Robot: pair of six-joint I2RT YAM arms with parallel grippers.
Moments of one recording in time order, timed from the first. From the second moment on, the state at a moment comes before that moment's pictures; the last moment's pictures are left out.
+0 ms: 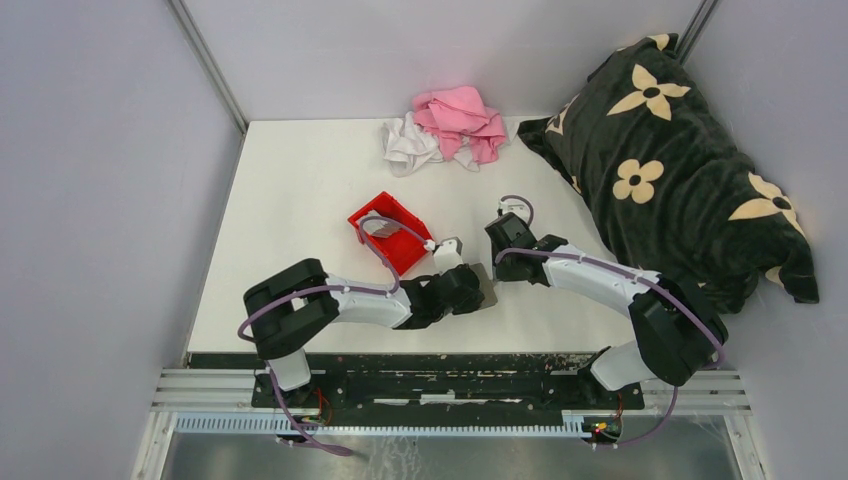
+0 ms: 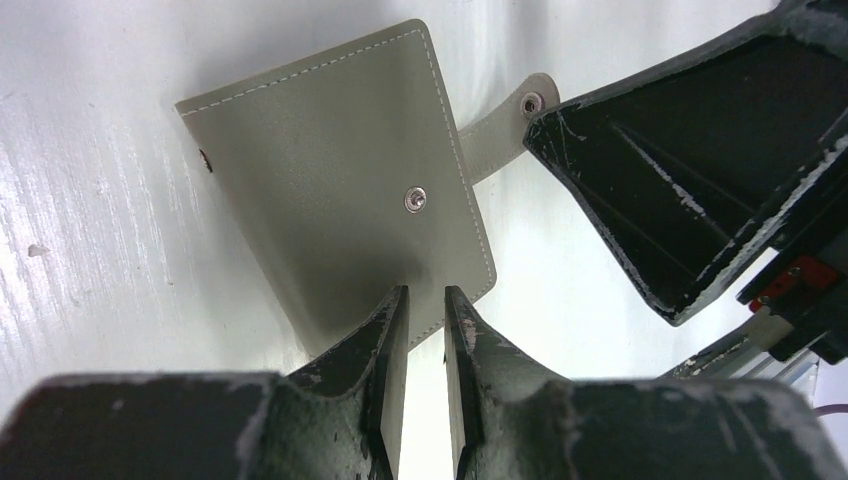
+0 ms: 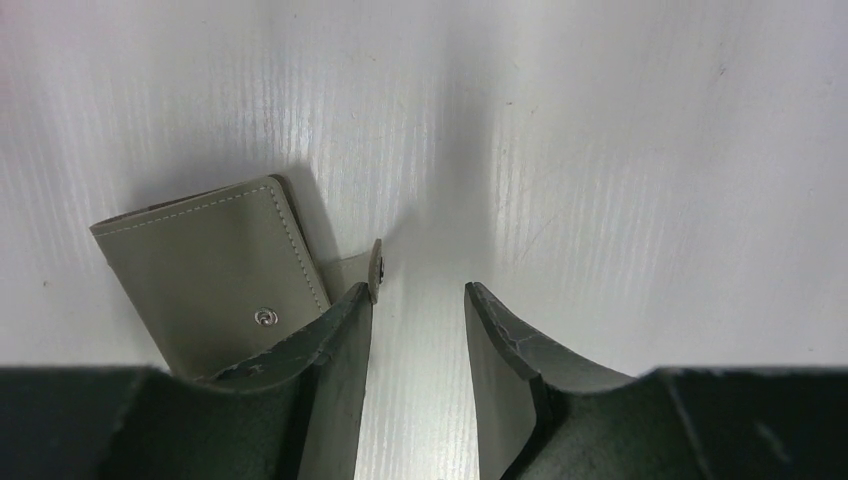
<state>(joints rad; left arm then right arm) -1.14 1.75 0.84 0.17 -0.36 -1.11 0.65 1.45 0.81 -0.43 0.31 0.53</state>
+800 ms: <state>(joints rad) -1.15 1.76 0.88 0.10 -0.36 -1.11 0.63 1.48 0.85 -0.43 0.25 0.52</state>
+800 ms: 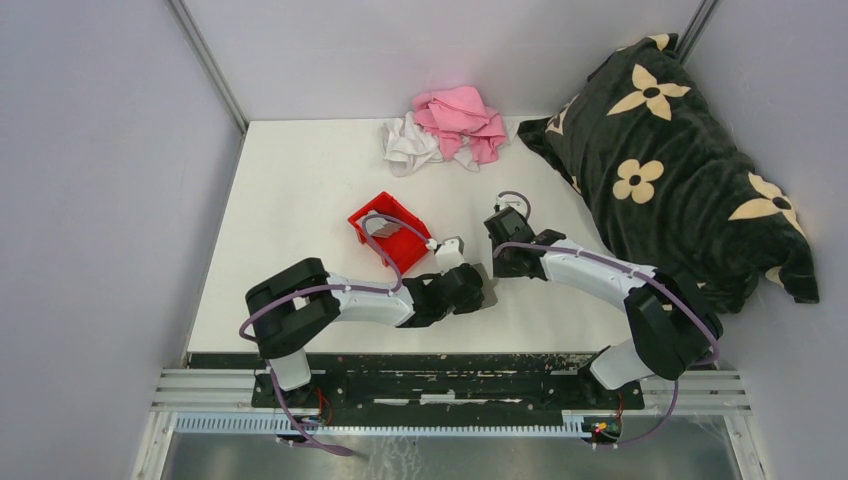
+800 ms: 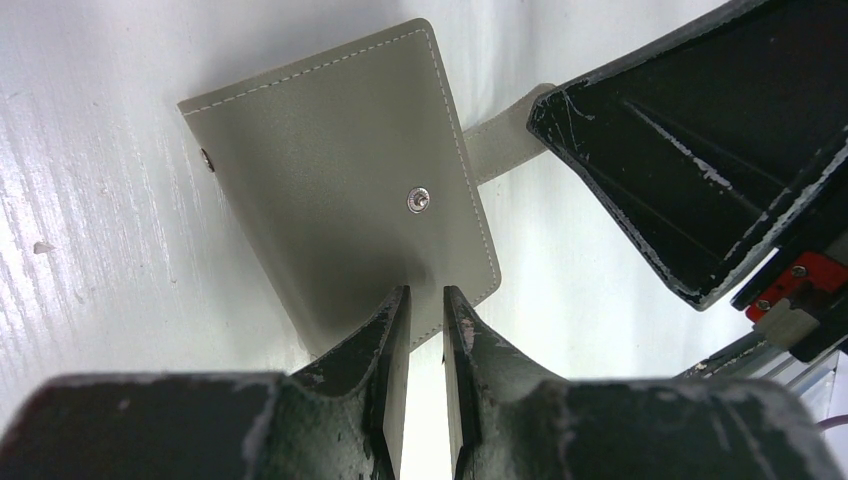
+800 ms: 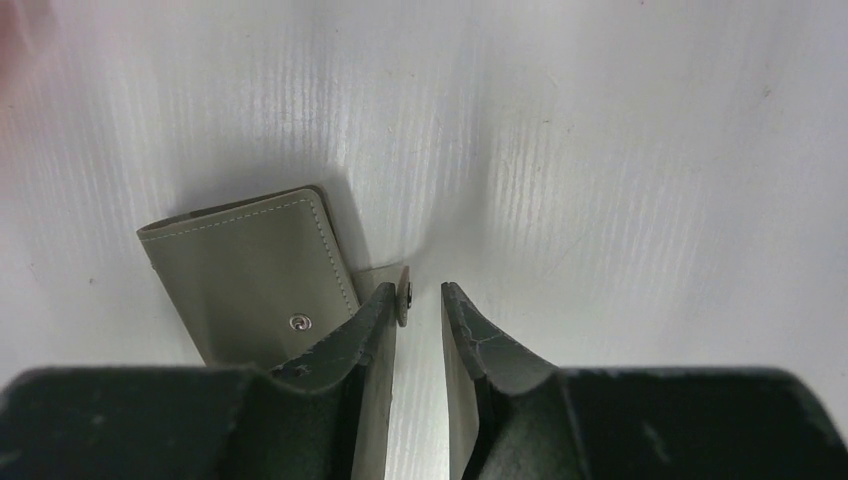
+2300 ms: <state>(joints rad) -1.15 1.78 0.92 0.05 -0.37 -1.11 0.62 1.51 0.91 -0.49 0.17 0.48</state>
